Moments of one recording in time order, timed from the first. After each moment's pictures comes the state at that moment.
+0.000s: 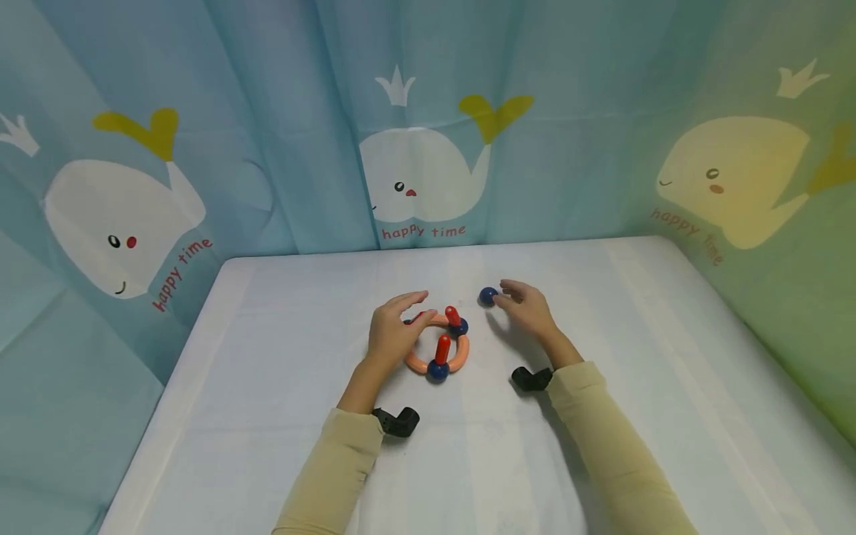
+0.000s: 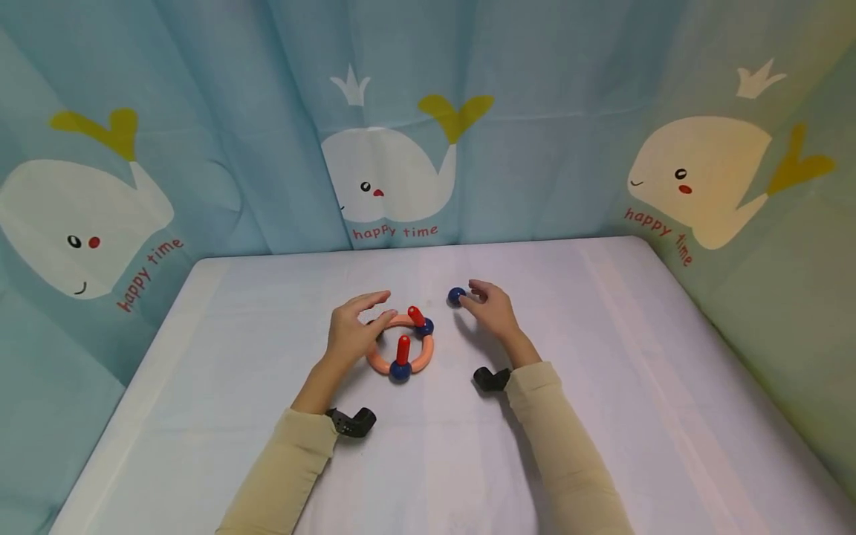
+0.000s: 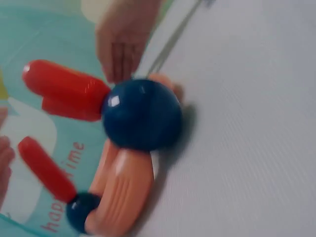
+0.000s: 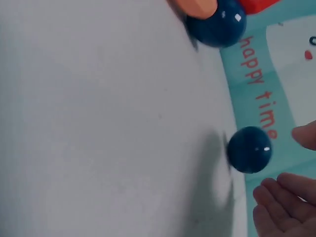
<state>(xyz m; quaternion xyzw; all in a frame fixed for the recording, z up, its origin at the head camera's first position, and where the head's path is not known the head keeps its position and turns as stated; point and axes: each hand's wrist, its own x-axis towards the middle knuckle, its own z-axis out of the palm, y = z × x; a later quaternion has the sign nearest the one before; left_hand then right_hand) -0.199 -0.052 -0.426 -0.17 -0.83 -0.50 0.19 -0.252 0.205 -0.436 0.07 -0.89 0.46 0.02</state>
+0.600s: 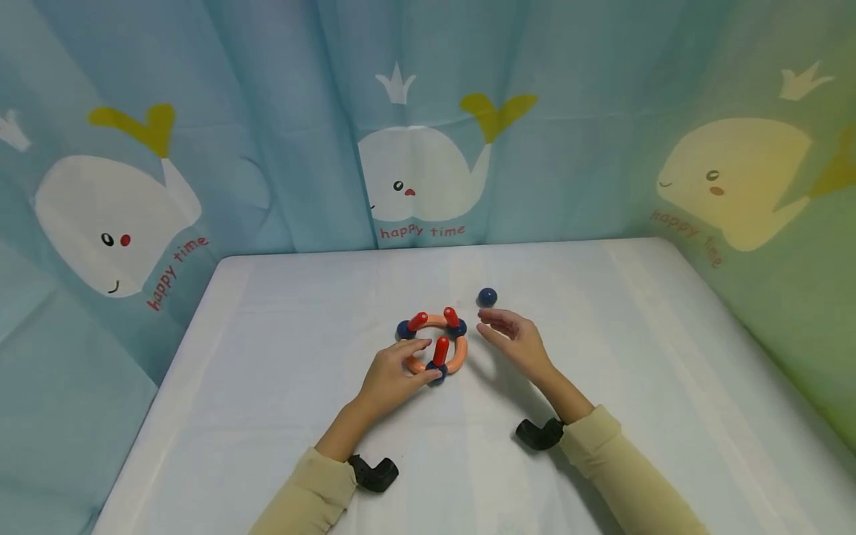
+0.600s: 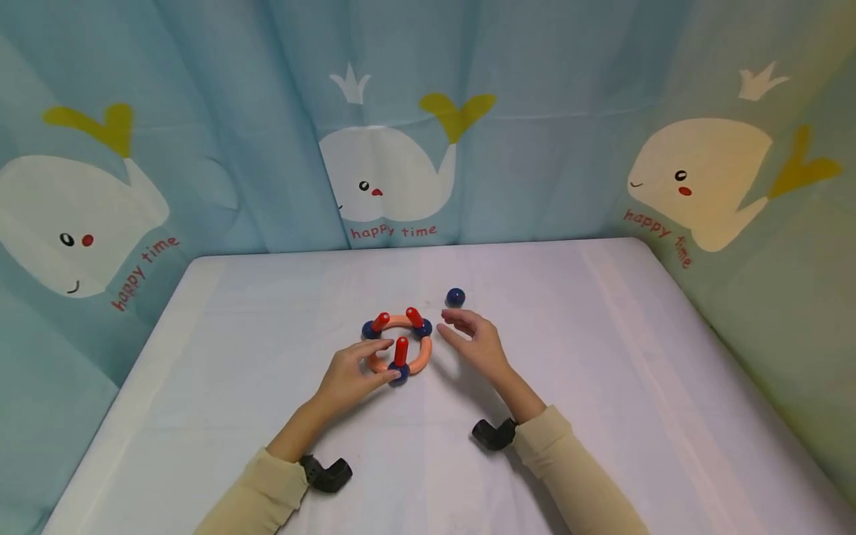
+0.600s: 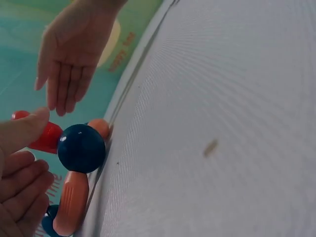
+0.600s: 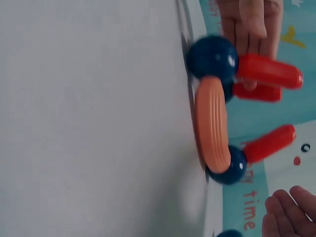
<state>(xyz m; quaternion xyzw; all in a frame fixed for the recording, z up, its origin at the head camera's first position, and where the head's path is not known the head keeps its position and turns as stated) -0.152 -0.064 -0.454 -0.21 -0.86 -0.45 0.08 -0.189 0.177 -0.426 0.15 -0.82 0.55 0.05</state>
